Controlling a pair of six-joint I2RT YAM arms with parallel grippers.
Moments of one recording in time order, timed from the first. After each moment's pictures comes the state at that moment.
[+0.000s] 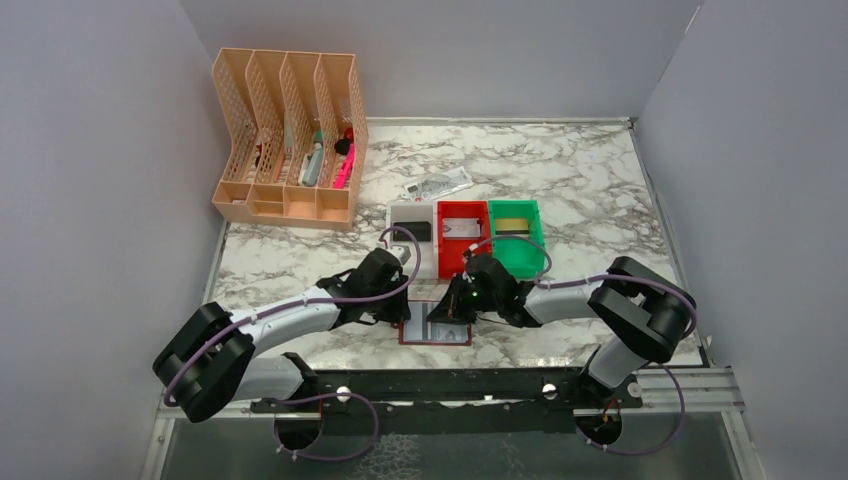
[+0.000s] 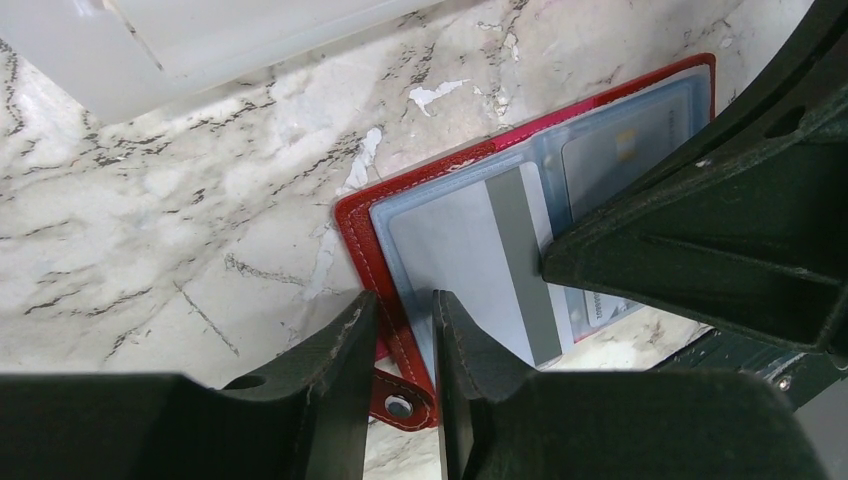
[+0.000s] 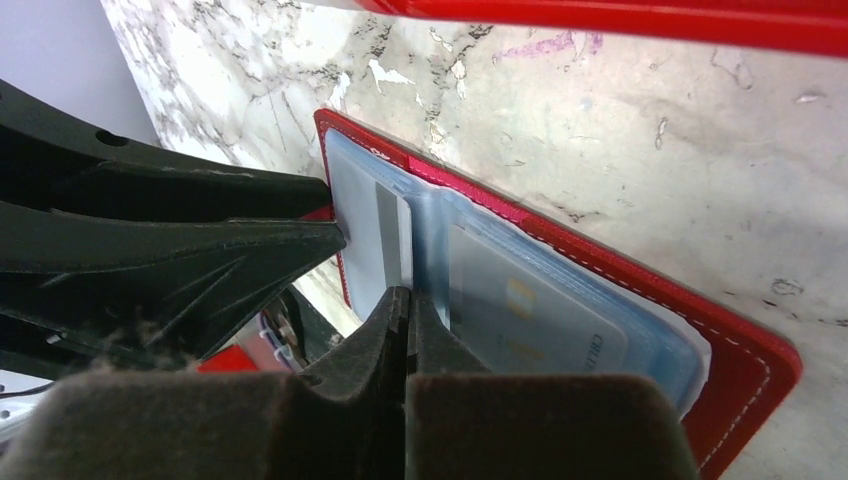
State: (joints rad) left arm -0.77 1.24 0.51 -0.20 0.11 -0.57; right arm 0.89 1.61 0.54 0.36 -0.28 1.13
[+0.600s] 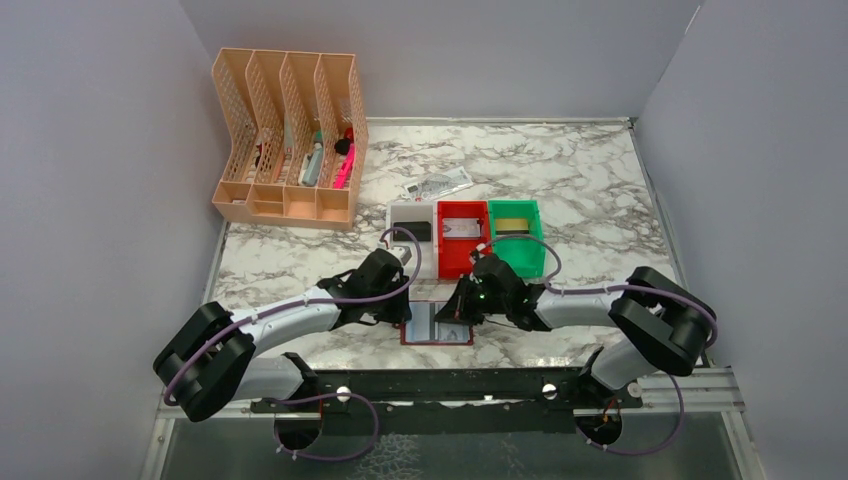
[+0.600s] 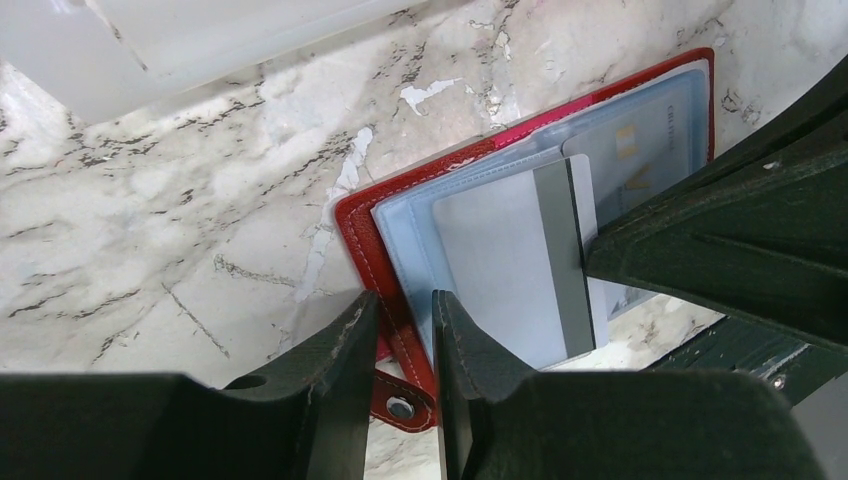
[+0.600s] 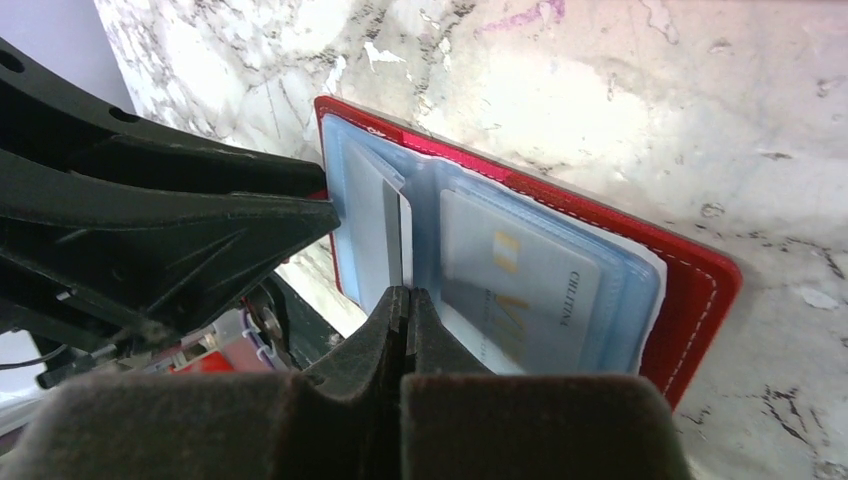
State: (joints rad) left arm -0.78 1.25 0.51 -0.19 0.11 -0.57; right arm 0.89 1.51 0.50 0.31 -0.23 1.09
